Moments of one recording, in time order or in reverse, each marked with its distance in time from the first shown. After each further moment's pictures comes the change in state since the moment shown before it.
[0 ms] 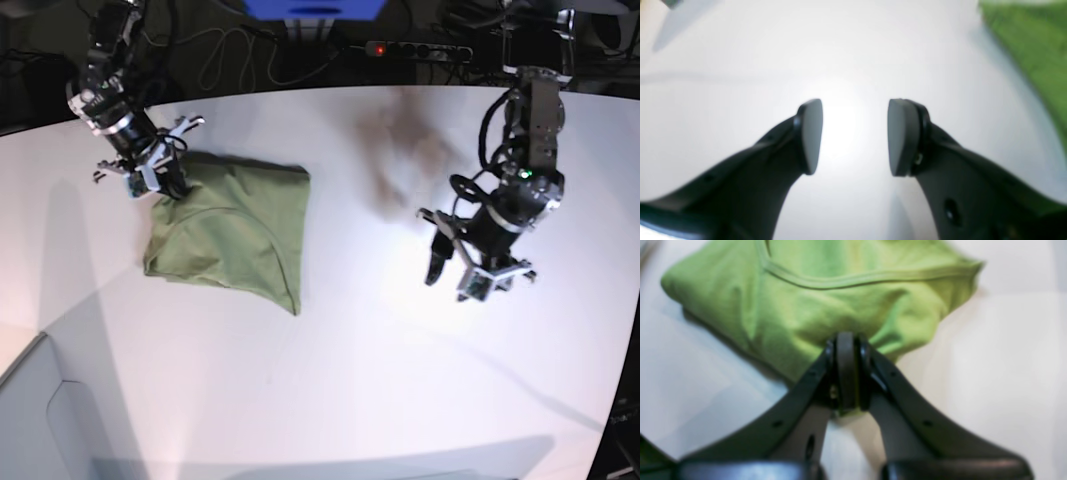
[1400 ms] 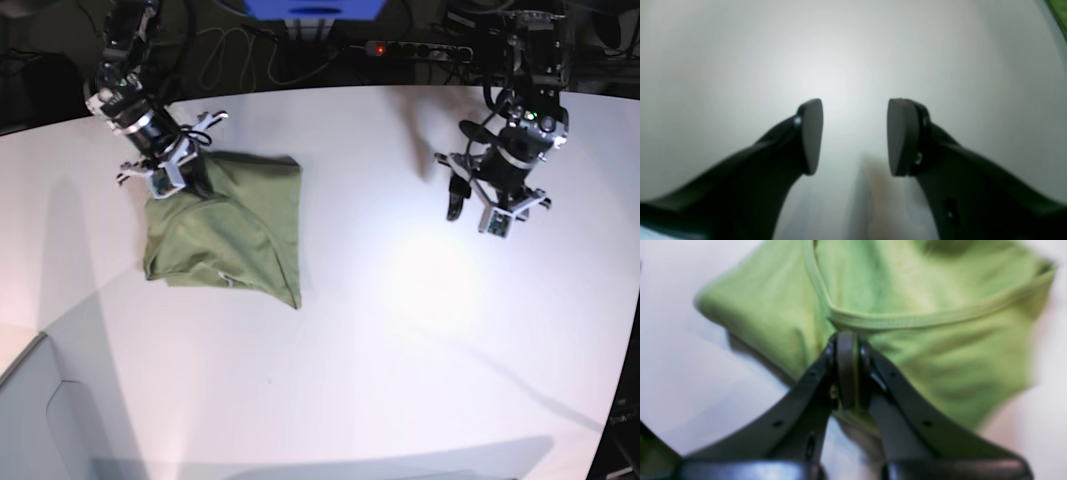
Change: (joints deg) left arm 14.6 4.0 -8.3 3.3 0.6 0.3 1.6; right arm -2.3 -1.9 -5.2 5.3 -0.3 0.0 -0.1
